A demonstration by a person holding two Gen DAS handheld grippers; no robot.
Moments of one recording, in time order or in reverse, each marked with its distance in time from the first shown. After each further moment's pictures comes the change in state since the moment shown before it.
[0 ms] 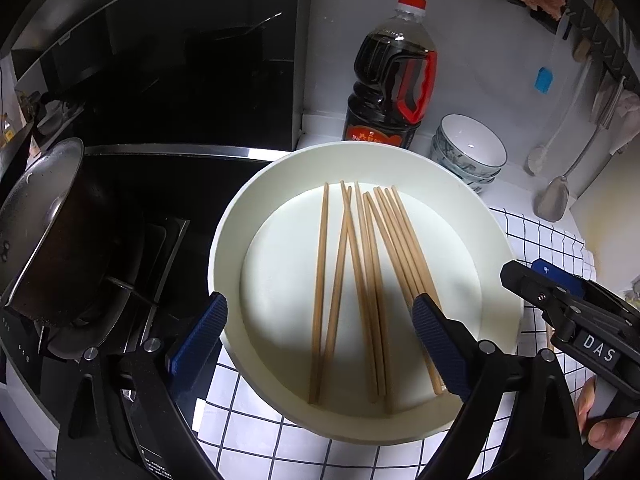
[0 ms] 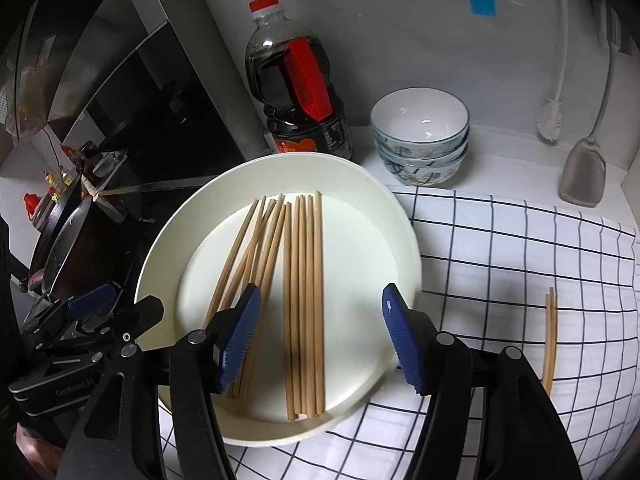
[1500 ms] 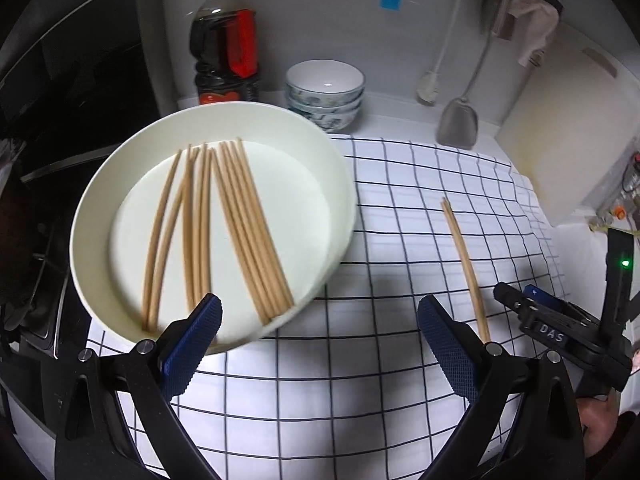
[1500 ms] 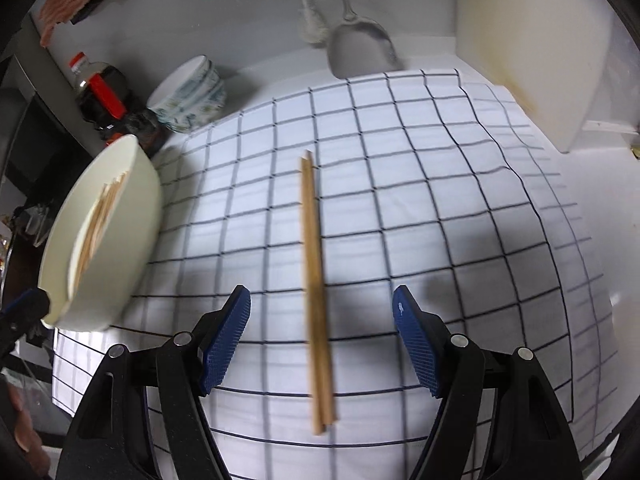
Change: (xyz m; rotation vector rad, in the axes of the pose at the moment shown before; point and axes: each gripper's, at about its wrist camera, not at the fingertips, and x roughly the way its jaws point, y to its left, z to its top) left arm -0.019 -0.139 -0.070 0.190 0.039 -0.145; right arm -0.062 -0.186 -0.134 0.307 0.023 -0.235
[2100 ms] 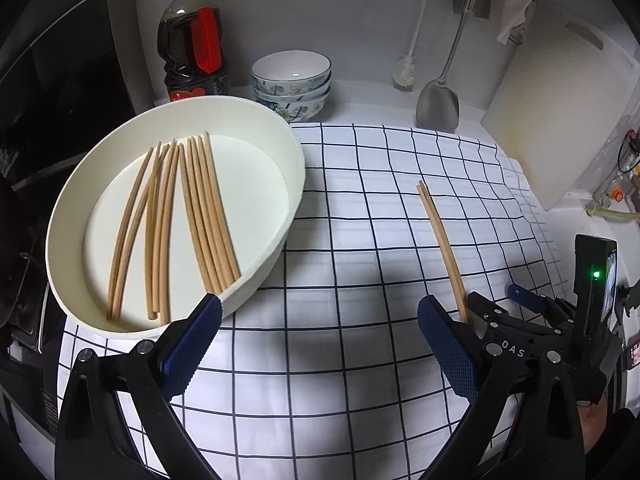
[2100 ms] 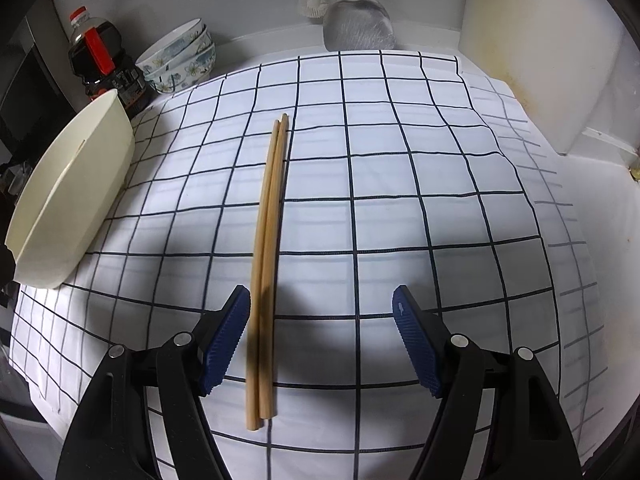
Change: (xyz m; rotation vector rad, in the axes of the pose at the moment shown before) left arm 0.014 -0.036 -0.012 0.030 0.006 -0.005; right arm 0.023 -0.013 -0.015 -0.112 0.027 -0.067
